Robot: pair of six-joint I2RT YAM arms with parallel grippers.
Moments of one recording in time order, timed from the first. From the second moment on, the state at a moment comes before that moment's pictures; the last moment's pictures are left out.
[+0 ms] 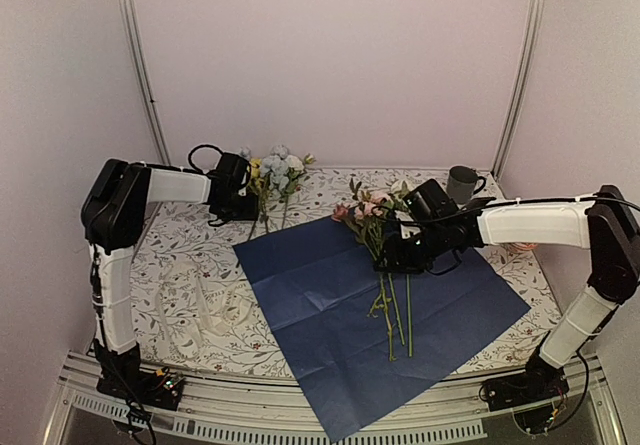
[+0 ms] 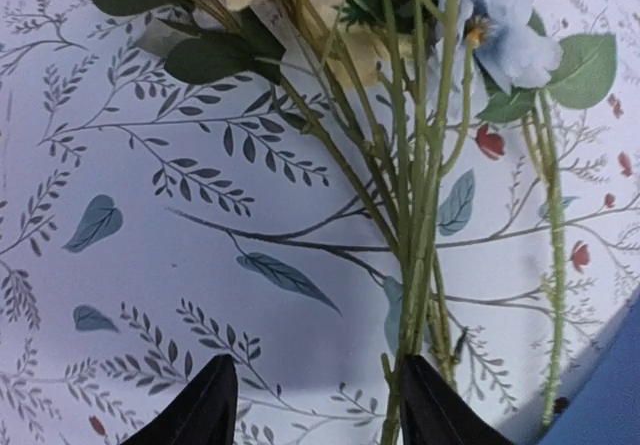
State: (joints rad) left arm -0.36 2.14 1.47 -0.24 -0.15 -0.31; right arm 0.70 1.64 1.03 -0.37 -0.25 0.59
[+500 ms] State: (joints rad) left arm -0.34 2.21 1.52 -0.26 -0.09 -0.23; right arm 0.70 1.63 1.05 -0.41 -0.24 0.55
